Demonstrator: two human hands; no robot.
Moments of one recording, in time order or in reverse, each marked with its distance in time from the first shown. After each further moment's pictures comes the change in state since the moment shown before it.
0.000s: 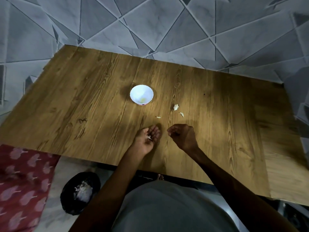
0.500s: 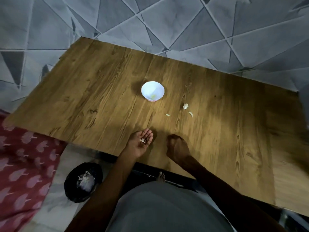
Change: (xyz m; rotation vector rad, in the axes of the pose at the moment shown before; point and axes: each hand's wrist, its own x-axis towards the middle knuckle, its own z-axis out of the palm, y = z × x) left_hand -0.012 0.016 -0.058 -0.031 0.073 0.052; right_hand -0.030 0.000 0.055 -0.507 -0.332 -0.119
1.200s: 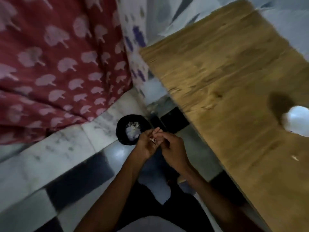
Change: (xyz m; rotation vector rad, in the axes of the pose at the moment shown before) left_hand -0.037 0.102 -0.343 -0.579 0.192 0.110; right_hand 0.005 -0.355 0.142 0.550 -0.368 -0.404
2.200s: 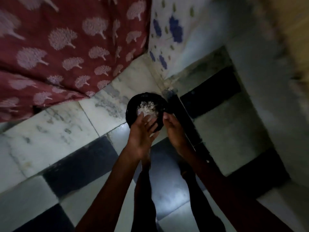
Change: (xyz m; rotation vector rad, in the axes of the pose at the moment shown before) left_hand 0.163 0.105 -0.148 -0.007 -0.022 0.045; right_hand 0.175 0.157 0.214 0.305 -0.038 0.513
